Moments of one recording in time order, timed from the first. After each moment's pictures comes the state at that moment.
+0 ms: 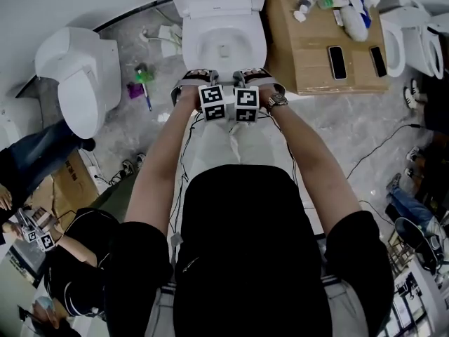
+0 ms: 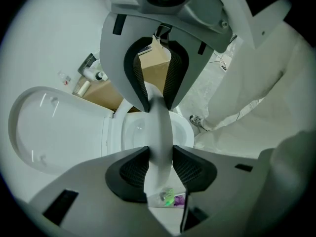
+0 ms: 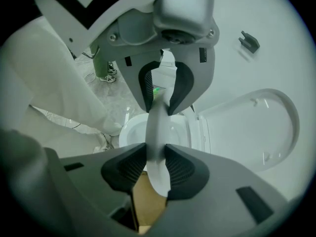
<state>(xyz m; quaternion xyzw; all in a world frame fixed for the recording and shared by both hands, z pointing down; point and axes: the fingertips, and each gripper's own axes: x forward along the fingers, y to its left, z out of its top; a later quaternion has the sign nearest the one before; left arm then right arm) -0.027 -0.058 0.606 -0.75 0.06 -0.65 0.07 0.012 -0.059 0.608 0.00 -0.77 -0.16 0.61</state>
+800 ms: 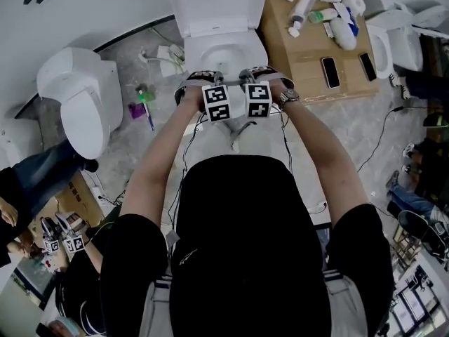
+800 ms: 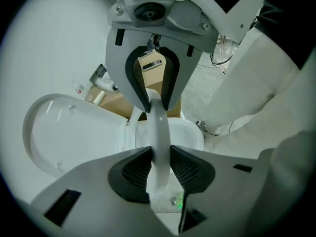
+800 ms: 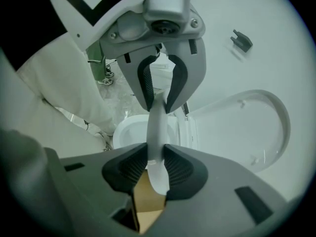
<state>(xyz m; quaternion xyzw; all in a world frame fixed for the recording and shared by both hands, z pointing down) -0.036 -0.112 0.542 -0.78 0.07 -0.61 0.09 0.004 -0.113 0.544 0.00 -0.78 -0.15 0.61</state>
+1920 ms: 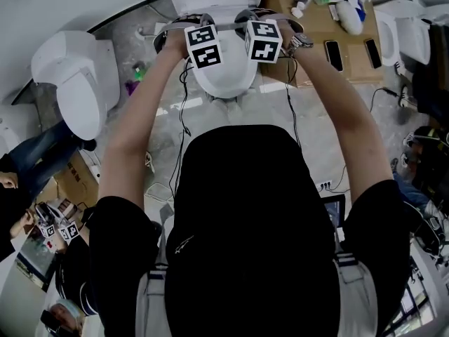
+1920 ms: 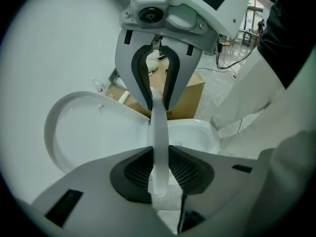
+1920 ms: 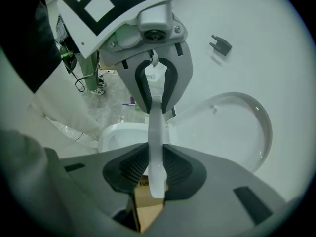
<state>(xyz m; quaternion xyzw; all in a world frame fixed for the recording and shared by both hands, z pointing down) -0.036 -0.227 0.483 -0.77 0.12 -0.61 0.09 0.007 -0.229 0.480 0.01 -0.81 -0.15 0.57</state>
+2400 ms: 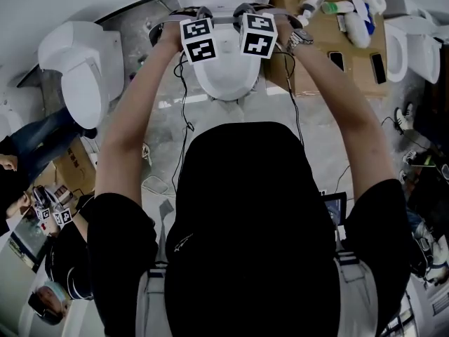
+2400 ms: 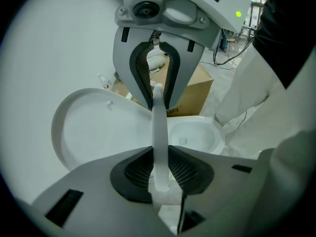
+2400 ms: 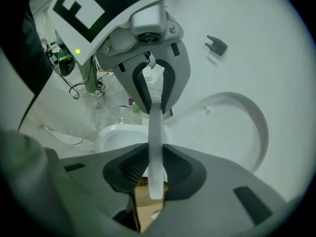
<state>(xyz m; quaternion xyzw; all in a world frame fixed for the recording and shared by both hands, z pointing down) -0.046 -0.265 0.464 -0.76 0.14 -0.63 0.09 -0.005 -0.269 0.460 0.02 -0.82 -0.15 0.56</state>
